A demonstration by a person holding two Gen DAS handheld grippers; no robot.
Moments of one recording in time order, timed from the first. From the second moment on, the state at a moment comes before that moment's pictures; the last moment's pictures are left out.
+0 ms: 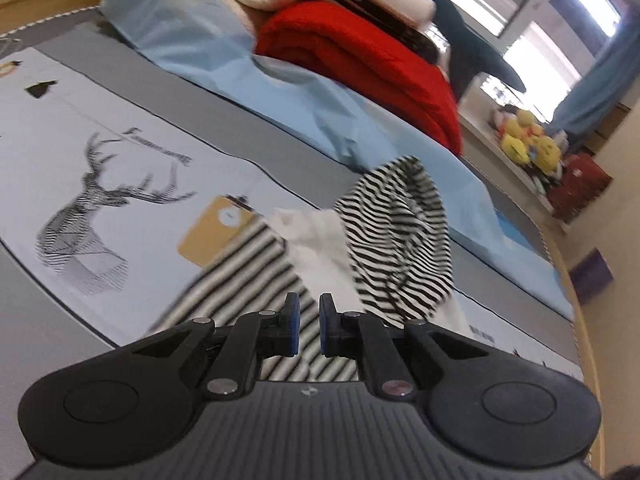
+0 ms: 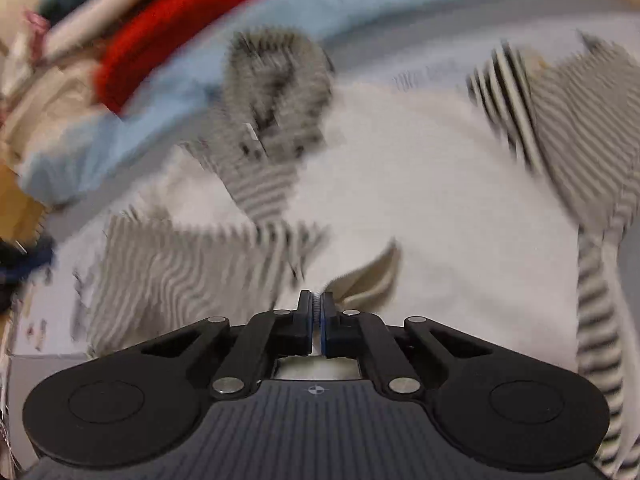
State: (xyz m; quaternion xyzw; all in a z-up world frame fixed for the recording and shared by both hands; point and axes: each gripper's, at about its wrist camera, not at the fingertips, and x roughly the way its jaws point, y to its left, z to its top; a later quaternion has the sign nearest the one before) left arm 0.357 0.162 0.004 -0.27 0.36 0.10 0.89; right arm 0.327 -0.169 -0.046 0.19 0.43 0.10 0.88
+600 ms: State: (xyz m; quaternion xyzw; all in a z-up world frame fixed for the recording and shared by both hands) left arm 0.371 0.149 -0.046 -0.24 0.47 0.12 0.84; right arm 0.355 -0.276 -0.043 0.15 0.39 -0.07 0.91
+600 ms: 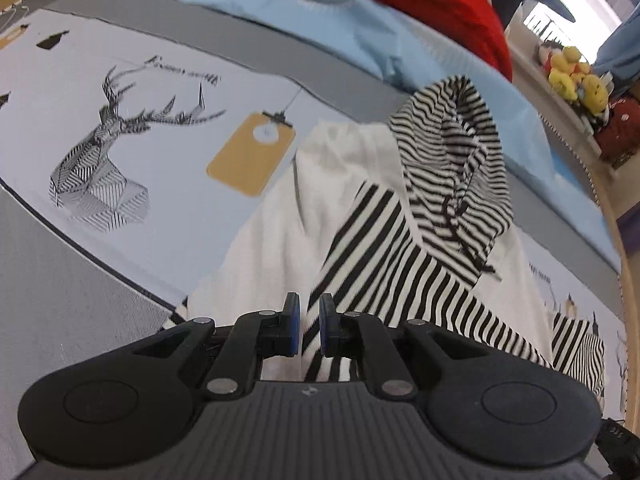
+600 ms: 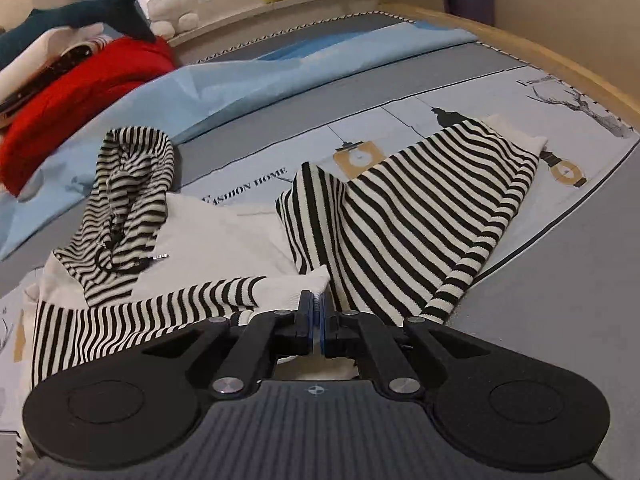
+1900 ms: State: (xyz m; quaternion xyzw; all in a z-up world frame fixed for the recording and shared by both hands) left arm 0.366 0.069 -0.091 -0.05 0.49 0.12 0.86; right arm 0.286 -0.311 0.034 0.18 0.35 0.01 0.92
